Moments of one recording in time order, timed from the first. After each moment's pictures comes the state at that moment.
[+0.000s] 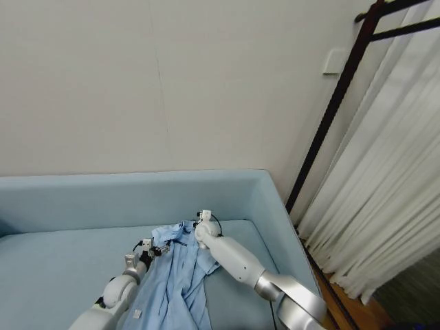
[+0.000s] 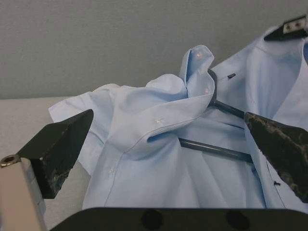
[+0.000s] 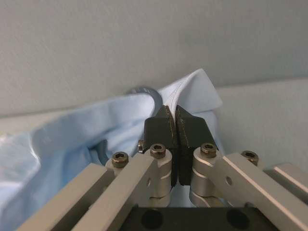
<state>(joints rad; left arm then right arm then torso) 1.16 -0.97 -0.29 -1.66 -0.67 0.14 -0.06 -0.31 1.56 -0.39 1.06 1.12 -0.35 0.75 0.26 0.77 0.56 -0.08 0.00</state>
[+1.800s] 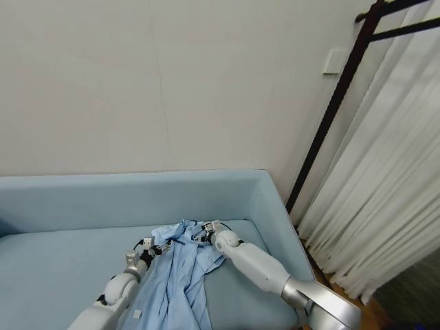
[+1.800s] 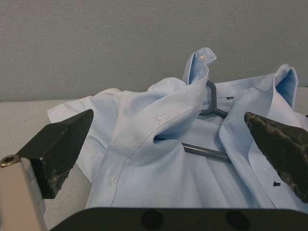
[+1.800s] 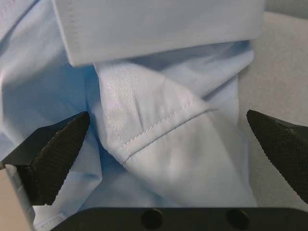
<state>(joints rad) 1.13 -0.97 -0.27 -1.62 -0.68 0.12 -0.05 -0.39 1.34 -0.50 1.13 0.95 -0.53 0.26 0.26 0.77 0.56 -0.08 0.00</state>
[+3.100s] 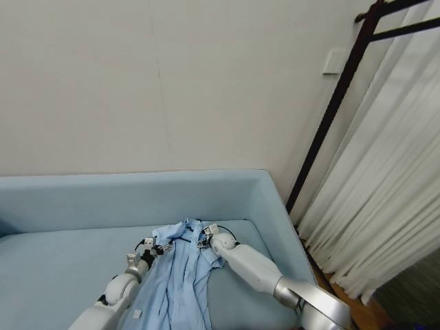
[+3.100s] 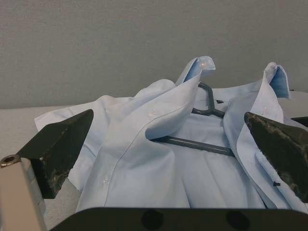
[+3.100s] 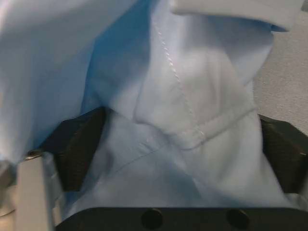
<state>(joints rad) 1.13 -0.97 -0.27 -1.61 -0.68 0.08 0.01 -0.37 1.40 -0.50 0.99 0.85 -0.54 0.25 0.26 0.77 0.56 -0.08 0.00</state>
